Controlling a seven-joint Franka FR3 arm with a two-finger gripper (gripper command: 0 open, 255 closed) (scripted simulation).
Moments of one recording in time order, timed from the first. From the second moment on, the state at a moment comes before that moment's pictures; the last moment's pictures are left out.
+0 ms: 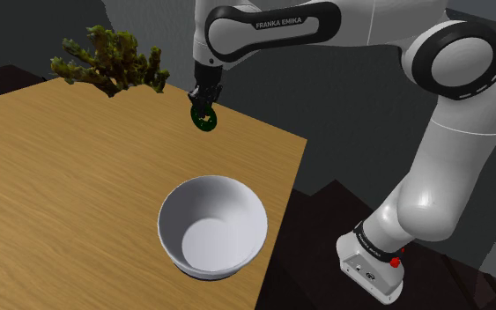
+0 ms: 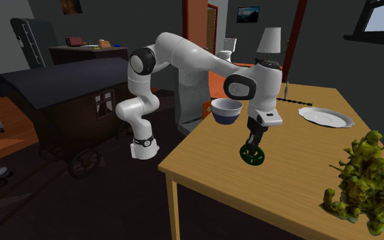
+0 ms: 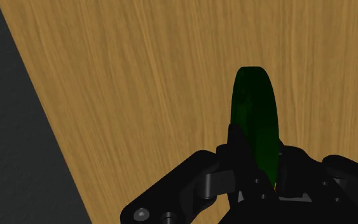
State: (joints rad) arm 0.18 0.32 0.29 -1.64 -0.08 1.95 0.17
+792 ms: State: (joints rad) arm 0.19 0.30 0.29 -1.56 -0.08 1.85 0.17
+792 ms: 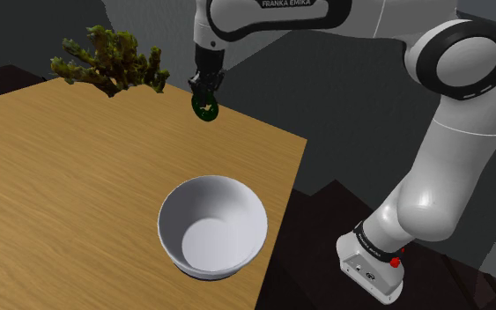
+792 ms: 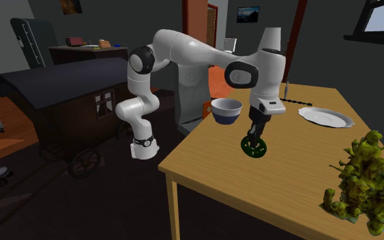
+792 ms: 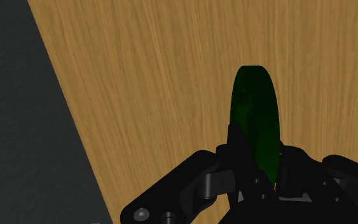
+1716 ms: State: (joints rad) arm 0.20 0.31 0.29 -1.35 -0.08 1.66 0.16
